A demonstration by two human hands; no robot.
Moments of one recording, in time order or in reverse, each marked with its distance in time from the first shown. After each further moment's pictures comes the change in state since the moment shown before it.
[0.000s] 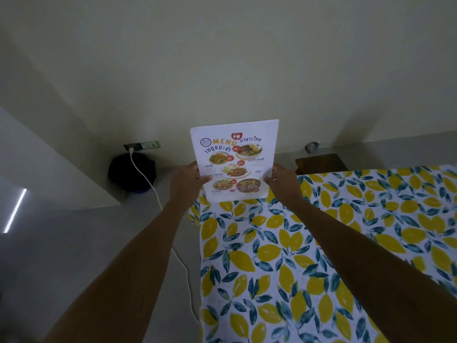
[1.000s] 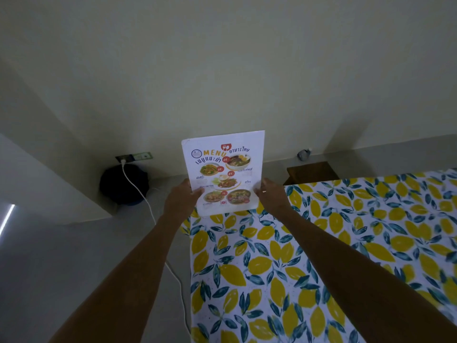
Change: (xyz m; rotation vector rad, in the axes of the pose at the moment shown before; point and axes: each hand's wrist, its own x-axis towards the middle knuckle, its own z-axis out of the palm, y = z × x) left_hand 0.006 0.005 0.017 0.188 -0.052 -0.119; right_hand 0.008 0.011 0.006 -0.038 -0.057 0.035
